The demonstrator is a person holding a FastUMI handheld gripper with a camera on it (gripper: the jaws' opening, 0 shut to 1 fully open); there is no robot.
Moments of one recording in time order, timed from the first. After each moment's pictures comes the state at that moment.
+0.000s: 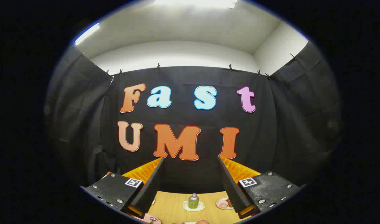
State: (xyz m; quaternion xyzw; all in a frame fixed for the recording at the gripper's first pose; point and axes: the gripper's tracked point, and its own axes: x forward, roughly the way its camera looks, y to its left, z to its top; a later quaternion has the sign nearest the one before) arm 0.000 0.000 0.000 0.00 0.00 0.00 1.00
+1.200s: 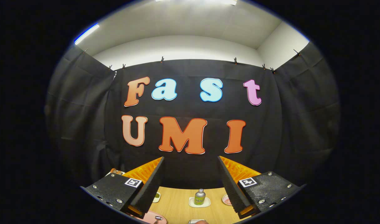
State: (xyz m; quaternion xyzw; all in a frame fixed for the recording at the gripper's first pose) arm 0.005 0.043 -0.037 0.01 0.04 0.03 1.00
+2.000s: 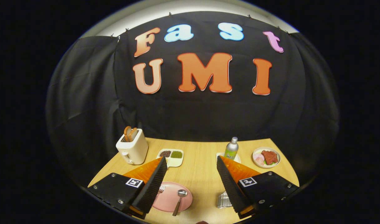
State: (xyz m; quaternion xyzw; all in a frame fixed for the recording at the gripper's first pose) arm -0.027 0.145 -0.252 0.03 0.32 0.09 0.94
